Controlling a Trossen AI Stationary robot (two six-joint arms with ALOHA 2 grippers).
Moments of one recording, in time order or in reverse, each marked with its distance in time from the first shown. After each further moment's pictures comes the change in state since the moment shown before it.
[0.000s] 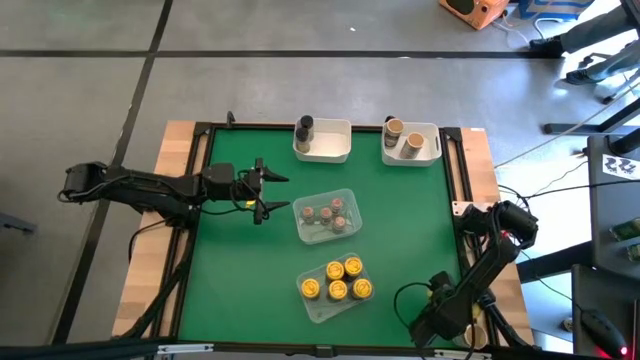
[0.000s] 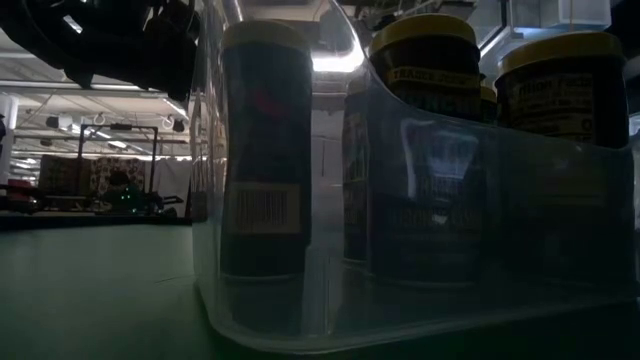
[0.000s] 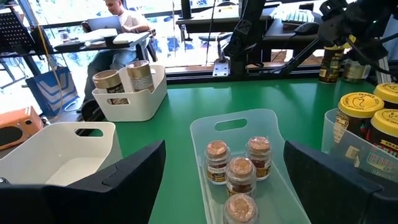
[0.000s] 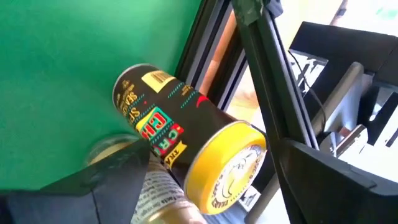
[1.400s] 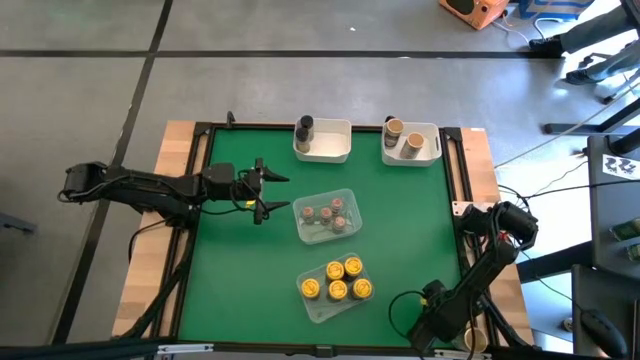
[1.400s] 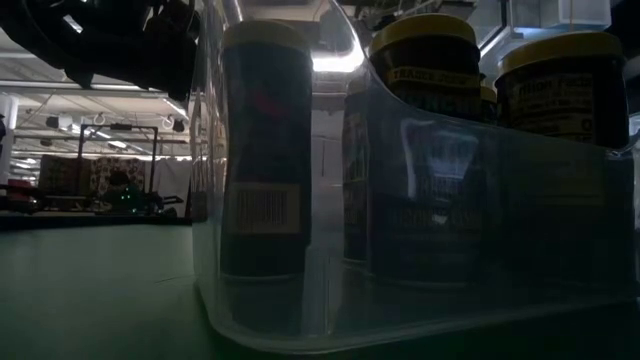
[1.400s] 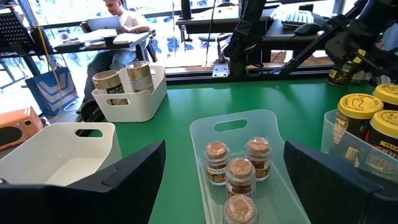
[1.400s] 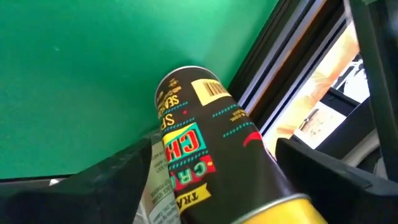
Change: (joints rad) left arm 0.000 0.000 0.001 0.000 0.000 -0.002; right arm 0.000 0.002 -0.061 0.248 0.013 0.013
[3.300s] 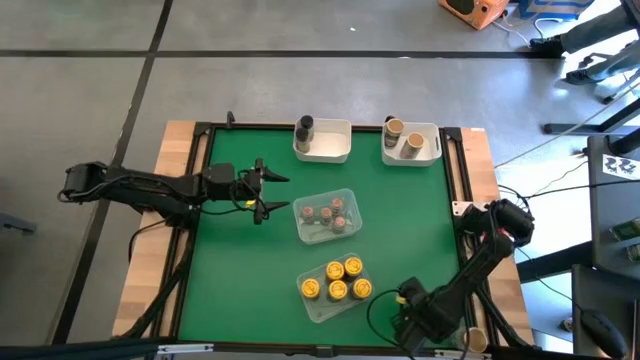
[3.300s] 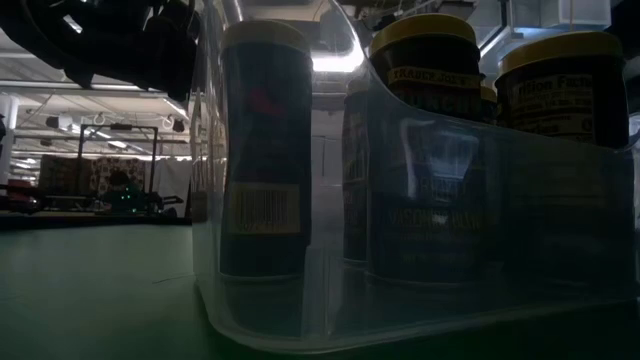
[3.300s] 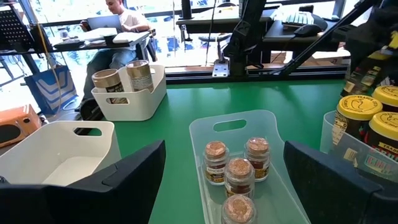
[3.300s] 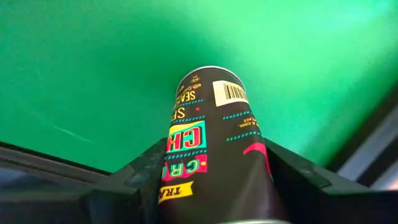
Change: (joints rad) left arm 0.000 0.000 -0.002 0.001 0.000 -0.011; right arm -0.079 -0.003 0.158 0.047 0.412 -0.039
